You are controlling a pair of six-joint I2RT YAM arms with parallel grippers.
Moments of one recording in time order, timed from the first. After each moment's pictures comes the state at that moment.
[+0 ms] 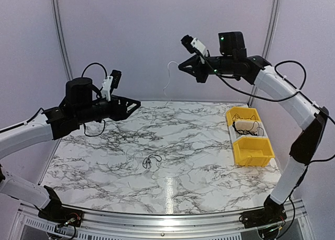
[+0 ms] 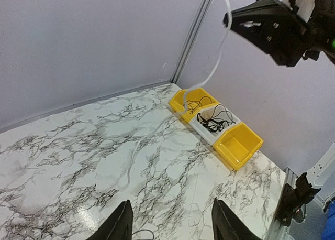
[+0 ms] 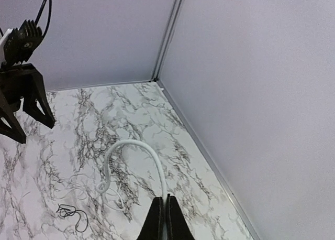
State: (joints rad) left arm -0.70 1.24 1.02 0.01 0.21 -0.31; right arm 0.60 1.75 1.94 -0.53 -0.44 -0.42
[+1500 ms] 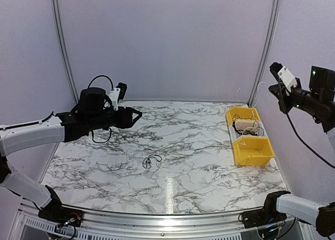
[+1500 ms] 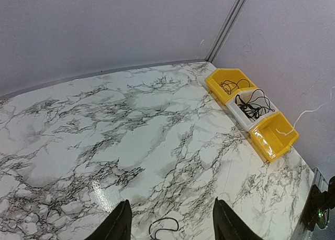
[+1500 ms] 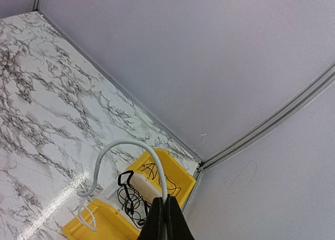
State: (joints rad) left arm -0.70 1.36 0.96 0.03 0.07 -0.33; right arm 0.02 0.90 1.33 -0.76 -0.28 -0.68
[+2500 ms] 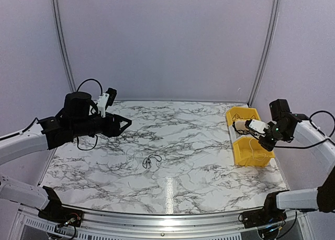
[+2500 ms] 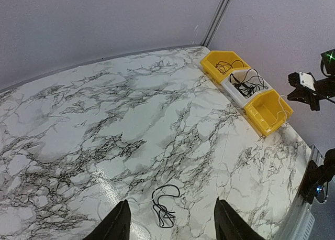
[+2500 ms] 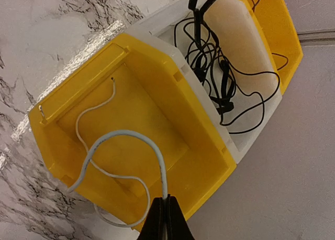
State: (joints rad) left arm -0.70 1.15 0.87 -0.14 0.10 -0.28; right arm 0.02 1.10 0.90 -0.82 0.10 -0.86
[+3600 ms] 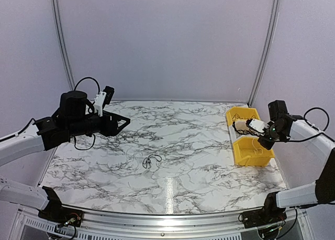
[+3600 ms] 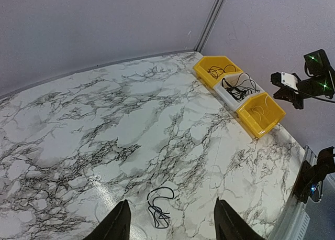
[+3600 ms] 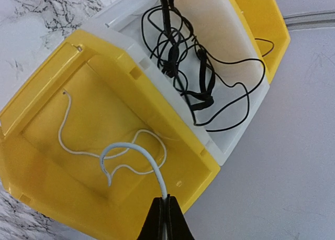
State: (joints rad) left arm -0.70 1.10 0.87 -0.15 0.12 -0.28; right arm -0.02 1.19 0.88 -0.67 0.17 -0.84
